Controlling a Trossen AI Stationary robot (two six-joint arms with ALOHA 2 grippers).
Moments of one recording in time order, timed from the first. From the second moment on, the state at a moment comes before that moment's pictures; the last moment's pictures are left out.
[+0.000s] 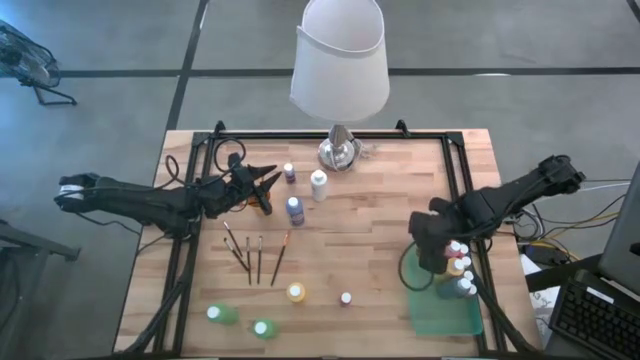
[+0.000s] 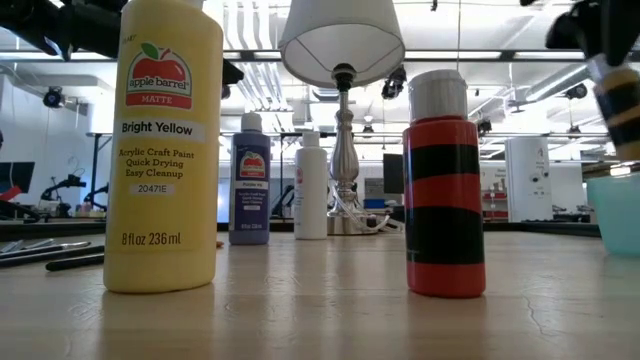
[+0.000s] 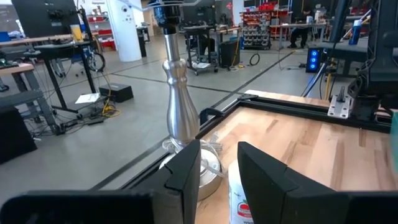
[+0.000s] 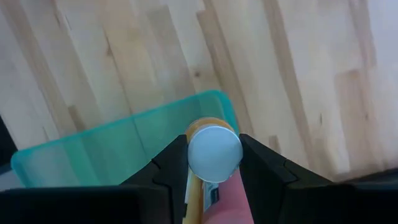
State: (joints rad) left arm 0.03 0.89 0.42 0.45 -0.59 0.01; right arm 0.42 1.22 1.15 -1.33 0.06 0.76
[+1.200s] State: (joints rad) left arm 0.03 0.89 0.42 0.45 -0.59 -0.06; right arm 0.51 1.18 0.81 -1.10 0.11 0.85
